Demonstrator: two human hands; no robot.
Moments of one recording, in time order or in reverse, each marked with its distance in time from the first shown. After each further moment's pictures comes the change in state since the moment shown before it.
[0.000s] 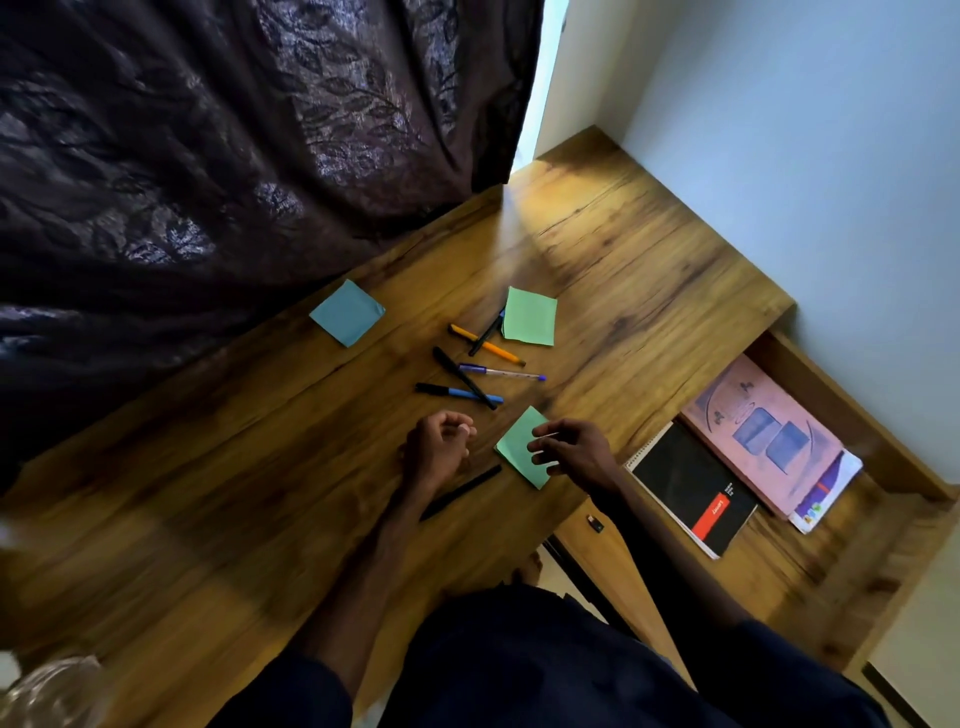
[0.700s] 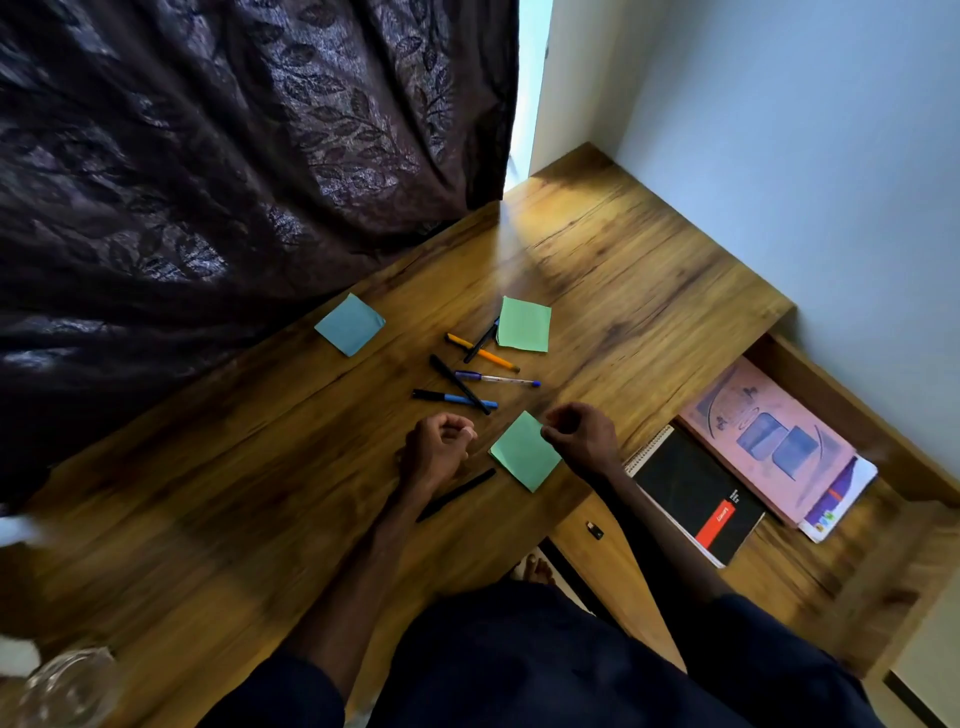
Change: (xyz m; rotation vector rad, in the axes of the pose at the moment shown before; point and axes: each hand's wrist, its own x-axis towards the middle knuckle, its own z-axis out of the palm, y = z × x) left_hand -0.016 0.015 0.004 0.039 0.031 0.059; right_hand 0.020 0.005 -0.020 -0.292 0.187 -0.175
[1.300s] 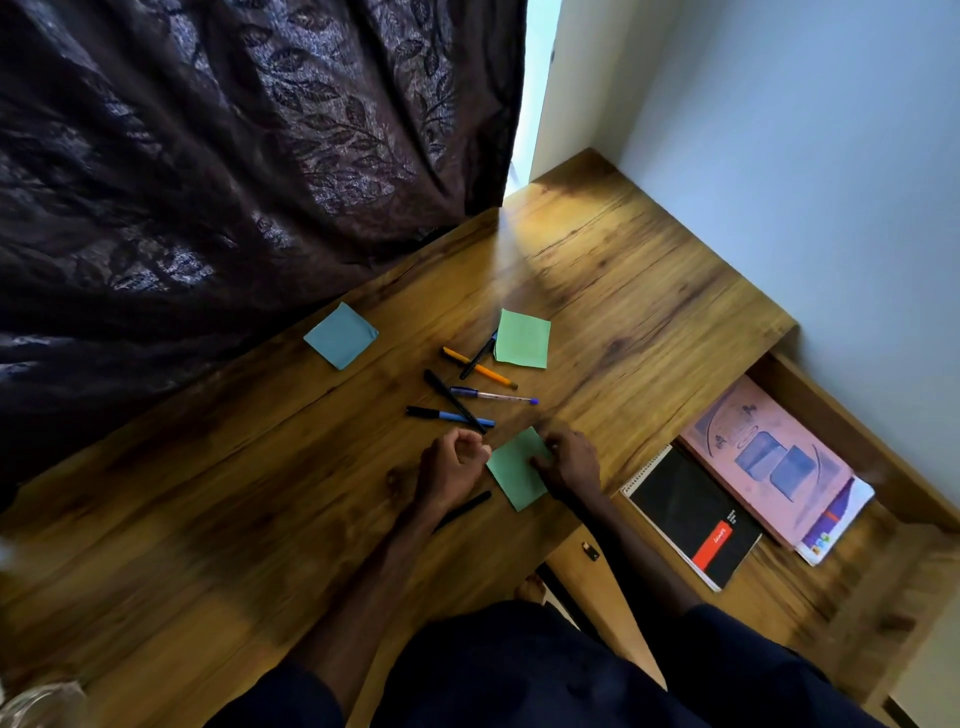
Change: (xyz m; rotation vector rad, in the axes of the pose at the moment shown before) left_hand 0.020 -0.004 0.025 0.036 -0.096 0.000; right_hand 0.031 0.022 0.029 -0.357 -0.041 0.042
